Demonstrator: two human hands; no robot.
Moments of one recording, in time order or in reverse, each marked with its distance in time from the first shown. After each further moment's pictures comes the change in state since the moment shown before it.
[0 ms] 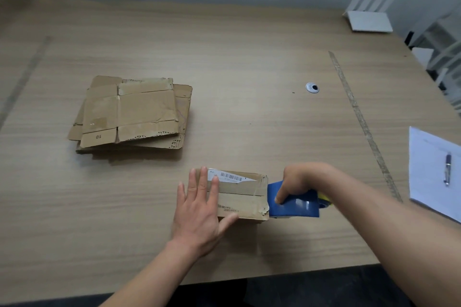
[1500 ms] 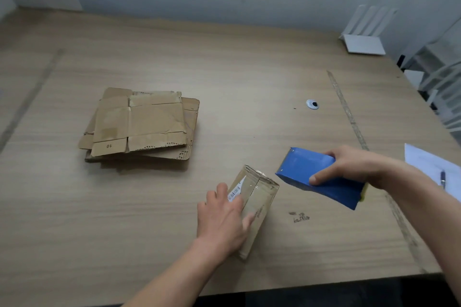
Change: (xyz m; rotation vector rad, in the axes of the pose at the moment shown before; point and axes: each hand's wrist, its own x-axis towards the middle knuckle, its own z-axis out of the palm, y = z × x) left_hand 0.012 0.035 -0.054 -0.128 -0.058 -0.067; right_hand -0.086 0.052 -0.047 0.609 0.237 -0.112
